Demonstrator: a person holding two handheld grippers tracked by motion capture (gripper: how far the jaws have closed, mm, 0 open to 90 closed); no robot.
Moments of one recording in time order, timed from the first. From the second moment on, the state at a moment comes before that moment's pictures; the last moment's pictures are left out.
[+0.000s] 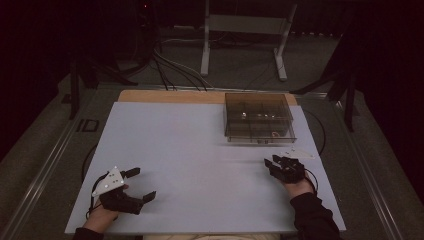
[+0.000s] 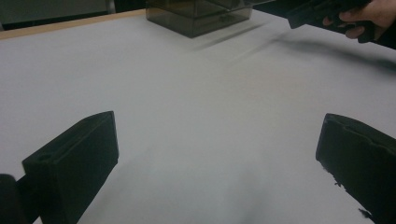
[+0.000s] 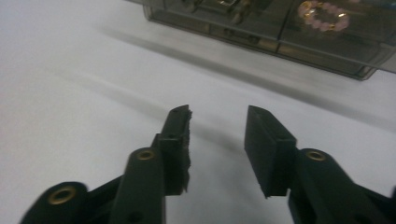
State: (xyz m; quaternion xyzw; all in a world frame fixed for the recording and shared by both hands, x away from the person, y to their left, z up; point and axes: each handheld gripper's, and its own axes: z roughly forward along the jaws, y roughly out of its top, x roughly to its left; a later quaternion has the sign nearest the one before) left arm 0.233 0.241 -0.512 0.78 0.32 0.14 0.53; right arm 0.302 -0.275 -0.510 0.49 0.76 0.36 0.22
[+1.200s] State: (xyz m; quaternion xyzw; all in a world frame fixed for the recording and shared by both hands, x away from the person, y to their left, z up) left arm 0.233 0.241 -0.512 0.78 0.32 0.14 0.52; right arm 0.315 -0.281 -0.491 0.48 0.75 0.39 0.25
